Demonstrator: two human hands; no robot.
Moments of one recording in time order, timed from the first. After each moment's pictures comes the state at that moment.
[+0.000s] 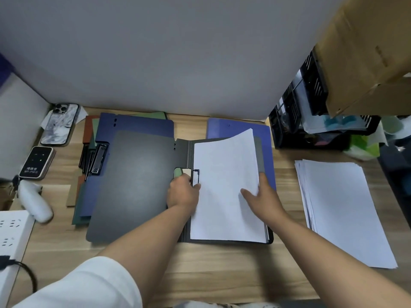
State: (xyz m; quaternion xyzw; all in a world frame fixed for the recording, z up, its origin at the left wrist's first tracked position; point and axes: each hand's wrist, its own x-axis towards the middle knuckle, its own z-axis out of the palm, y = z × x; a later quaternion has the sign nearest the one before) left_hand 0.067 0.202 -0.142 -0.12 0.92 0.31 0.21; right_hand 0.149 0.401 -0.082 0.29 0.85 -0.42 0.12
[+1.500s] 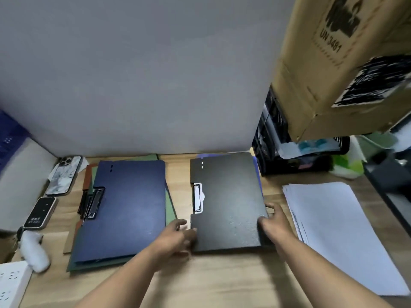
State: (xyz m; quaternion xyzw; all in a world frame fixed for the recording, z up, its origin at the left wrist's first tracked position) left_hand 0.098 0.190 -0.076 -0.18 0.74 0.50 0.42; right_hand 0.159 0.458 -0.092 0.44 0.73 -0.52 0.07
